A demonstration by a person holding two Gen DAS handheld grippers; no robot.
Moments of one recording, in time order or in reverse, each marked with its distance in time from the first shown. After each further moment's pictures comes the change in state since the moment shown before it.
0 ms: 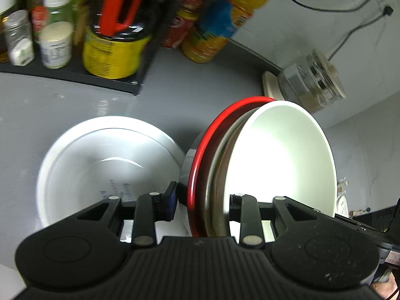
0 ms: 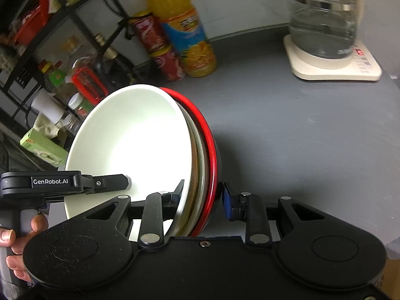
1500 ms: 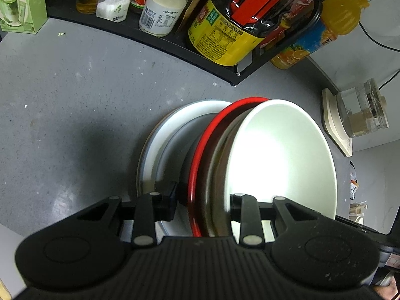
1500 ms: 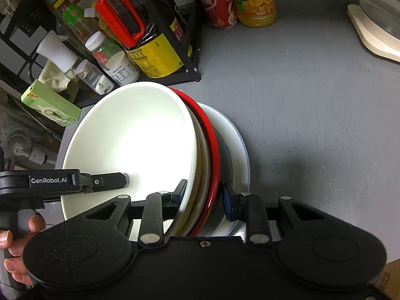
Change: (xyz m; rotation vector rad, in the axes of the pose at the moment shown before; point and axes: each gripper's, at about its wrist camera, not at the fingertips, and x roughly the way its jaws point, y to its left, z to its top) left arm -0.013 0.112 -0.011 -0.176 0.040 0.102; right arm 0.077 0.077 -0.020 -0.071 0.181 0.040
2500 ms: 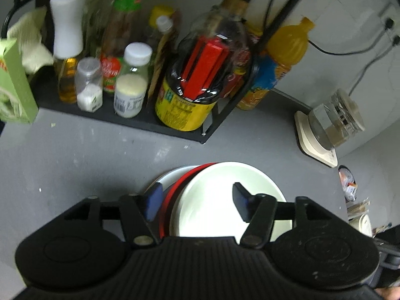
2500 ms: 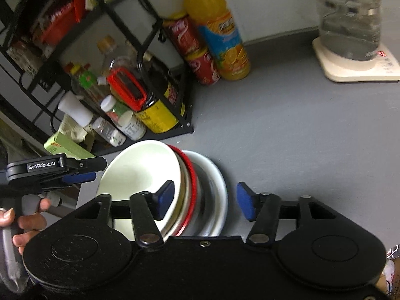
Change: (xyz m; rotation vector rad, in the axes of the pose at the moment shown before) left arm -0.068 -0.048 0.022 0.214 -0.203 0.000; right arm -0.088 -0.043 -0.016 0.082 -0.246 0.055
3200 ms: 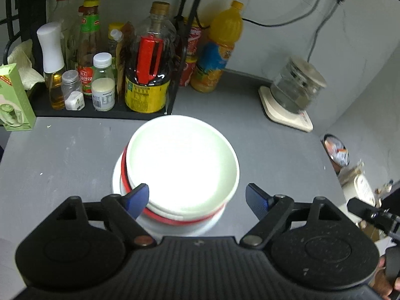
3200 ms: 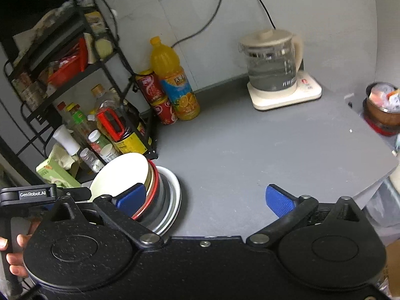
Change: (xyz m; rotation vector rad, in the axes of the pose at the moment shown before) left arm -0.066 -0.067 -0.086 0.178 -0.044 -0.001; right arm -0.121 -0.010 -0.090 0.042 -0.281 -0.168
